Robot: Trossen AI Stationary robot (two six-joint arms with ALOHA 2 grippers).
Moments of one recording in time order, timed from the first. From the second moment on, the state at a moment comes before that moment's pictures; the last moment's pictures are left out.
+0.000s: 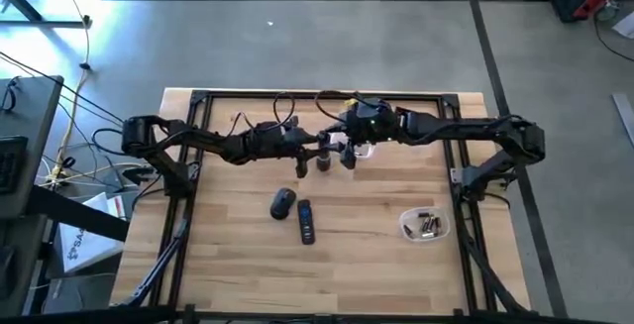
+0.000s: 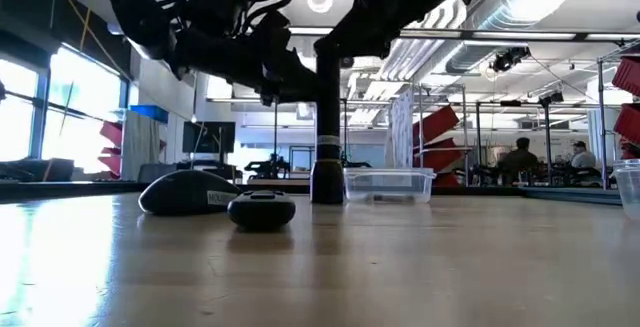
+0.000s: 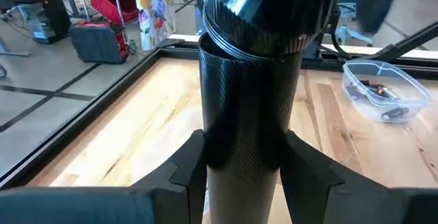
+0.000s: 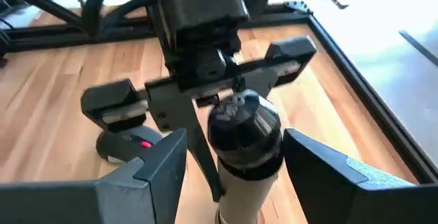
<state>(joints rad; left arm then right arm) 0.21 1.63 0.68 0.68 0.01 0.01 -0.22 1.52 1.13 -0.14 -0.09 -0.04</state>
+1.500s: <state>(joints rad) 0.21 1.63 0.68 0.69 0.02 0.01 -0.24 1.61 1.25 -0.19 -0.12 -0.29</state>
